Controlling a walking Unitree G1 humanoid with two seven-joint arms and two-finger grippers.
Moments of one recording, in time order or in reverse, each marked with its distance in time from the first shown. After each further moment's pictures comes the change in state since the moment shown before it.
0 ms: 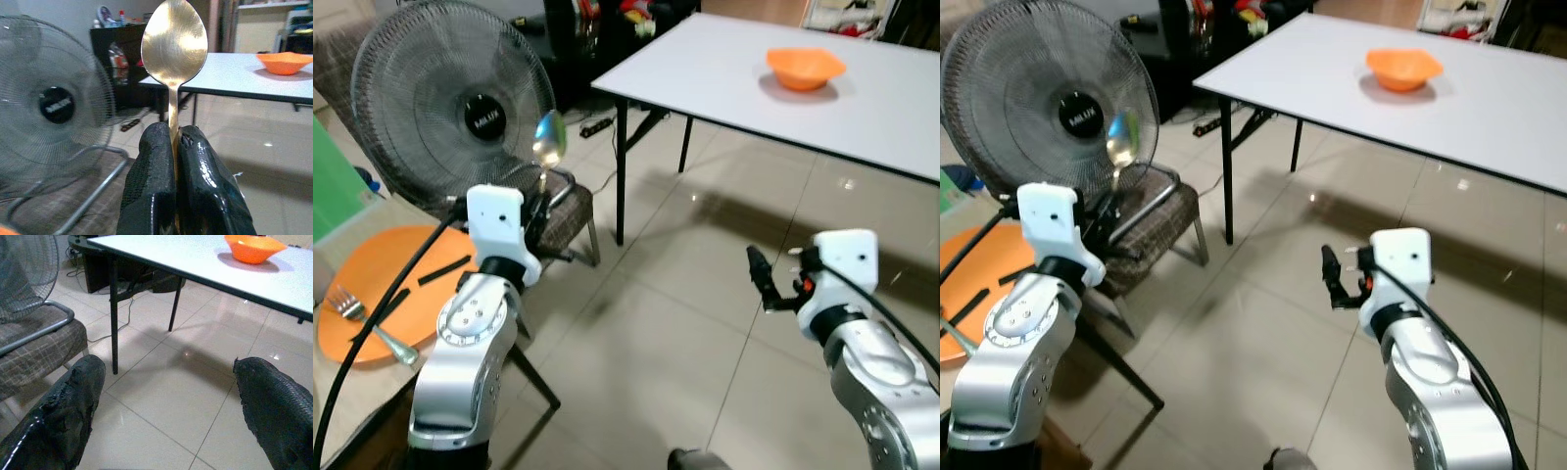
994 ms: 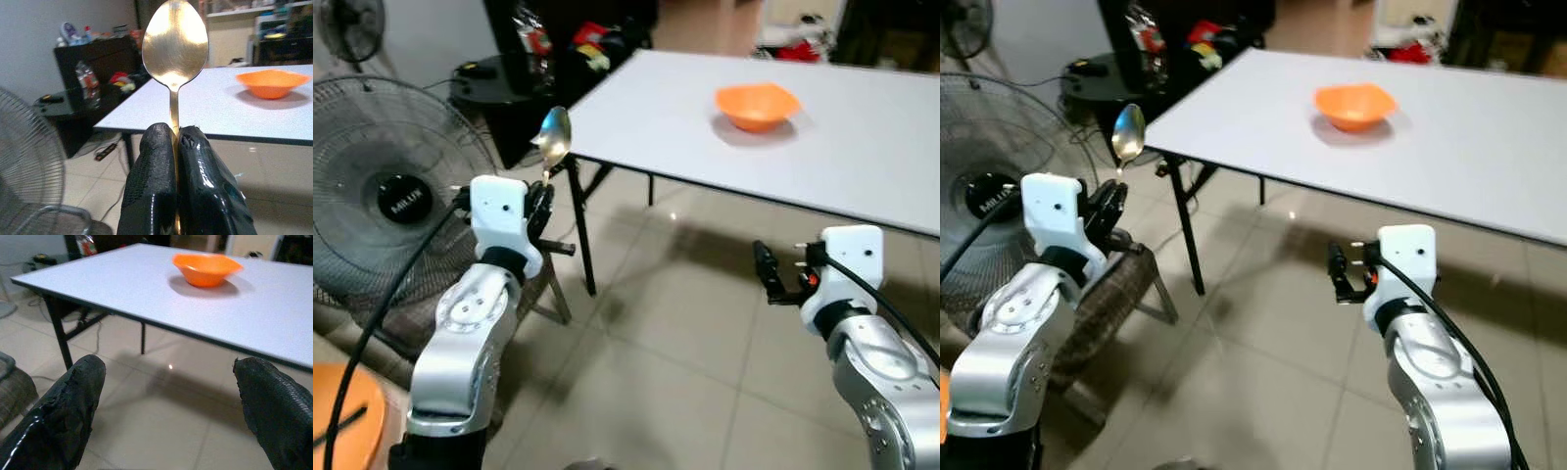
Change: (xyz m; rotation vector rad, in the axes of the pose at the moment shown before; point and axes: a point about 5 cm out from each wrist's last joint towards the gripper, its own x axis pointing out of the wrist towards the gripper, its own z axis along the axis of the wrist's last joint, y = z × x) left arm 0.006 0.003 0.005 0.004 0.006 -0.026; right arm 0.004 -0.001 0.005 0.023 -0.022 -0.010
